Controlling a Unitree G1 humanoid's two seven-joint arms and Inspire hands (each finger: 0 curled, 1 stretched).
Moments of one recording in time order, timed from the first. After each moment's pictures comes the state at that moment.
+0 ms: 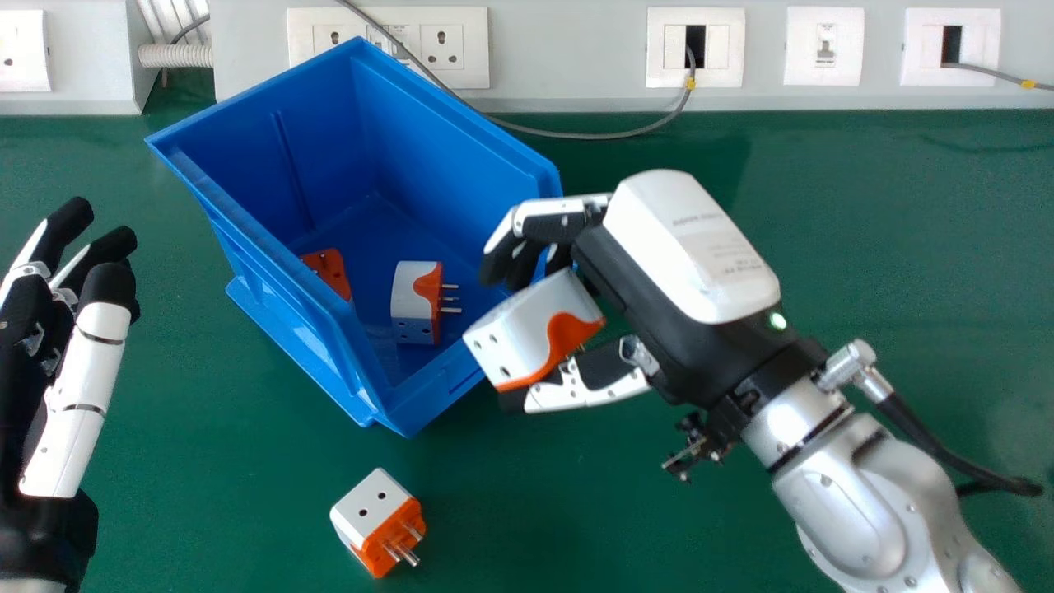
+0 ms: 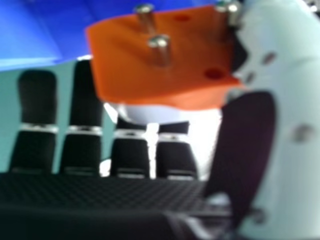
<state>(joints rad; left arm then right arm) 0.41 0.12 0.37 -0.53 -0.21 -0.04 -0.11 -0.24 -0.27 0.31 -0.22 -0.70 -0.17 0.09</state>
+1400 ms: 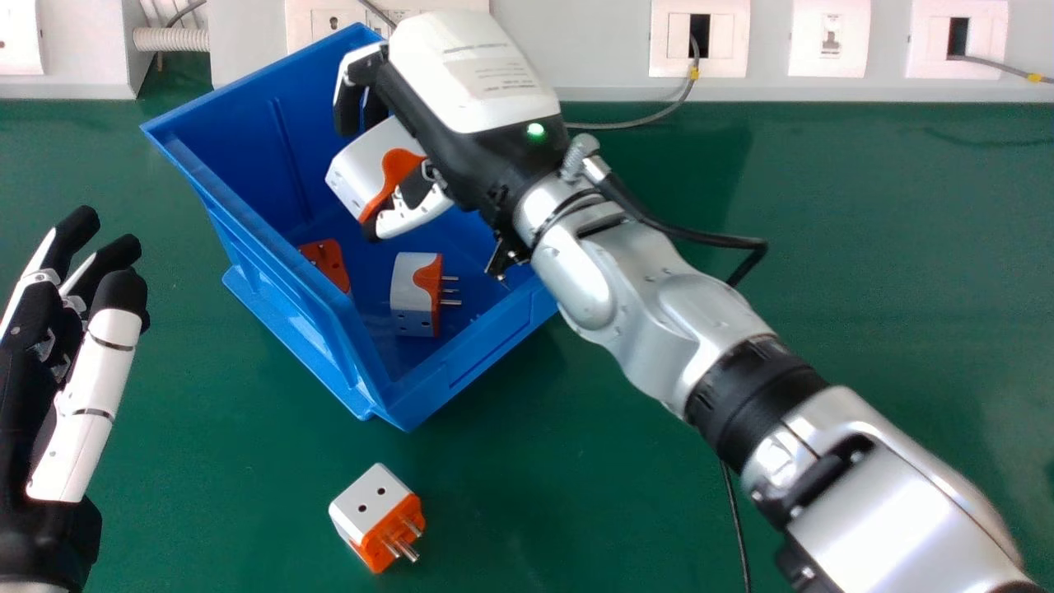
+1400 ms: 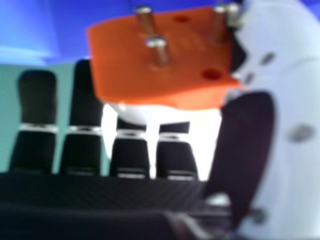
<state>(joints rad) 0.41 0.14 0.38 -0.52 -0.20 -0.02 -0.13 -1.15 0.07 0.55 1.10 -0.84 -0.15 -0.31</state>
